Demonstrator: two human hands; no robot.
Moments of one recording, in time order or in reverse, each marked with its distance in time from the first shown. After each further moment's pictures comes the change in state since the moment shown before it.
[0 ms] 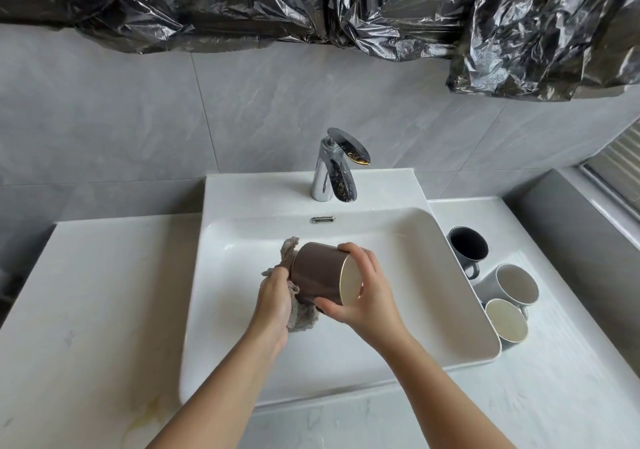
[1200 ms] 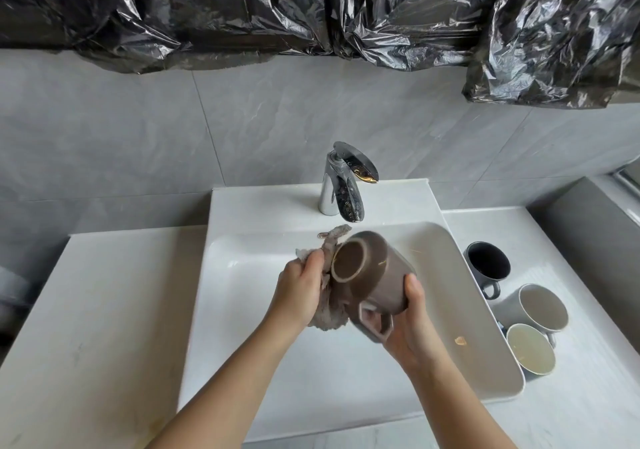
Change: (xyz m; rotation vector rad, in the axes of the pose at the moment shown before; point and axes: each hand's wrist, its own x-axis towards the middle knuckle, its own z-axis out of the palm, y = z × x) left_hand 0.014 0.031 0.027 0.491 -0.078 0.423; right_hand 0.016 -0.002 -0.029 1.180 -0.113 0.380
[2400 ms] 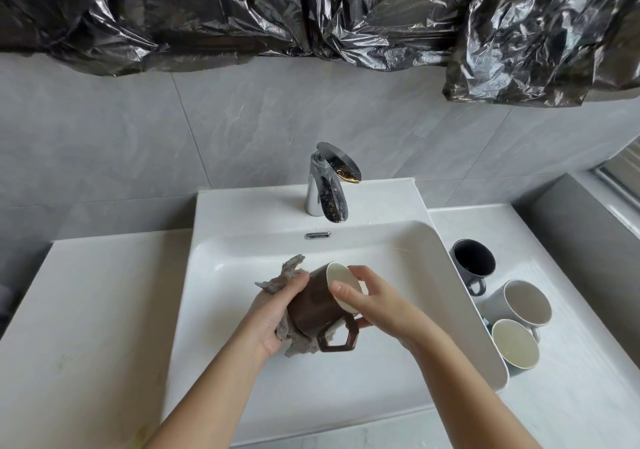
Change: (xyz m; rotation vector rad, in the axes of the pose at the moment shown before) left_hand -0.004 -0.028 -0.005 -0.581 -0.144 -0.462; right_hand 0.015 -0.025 0.002 -0.847 0.054 0.304
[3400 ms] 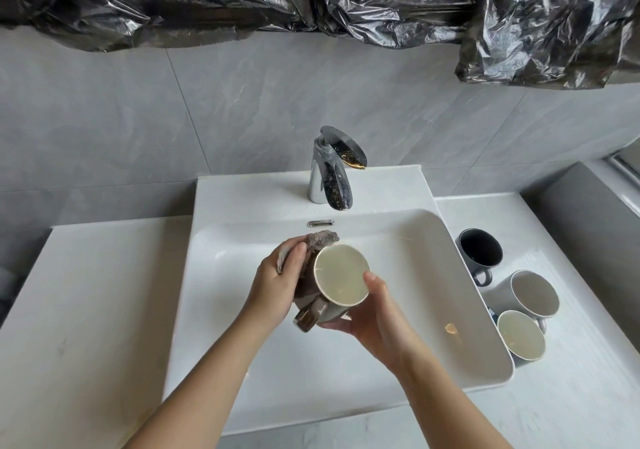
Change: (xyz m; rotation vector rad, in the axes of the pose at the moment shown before) left_hand 0.012 0.004 -0.002 0.490 0.036 0.596; right_hand 0.009 0.043 0.026 0.776 -0.100 -0.080
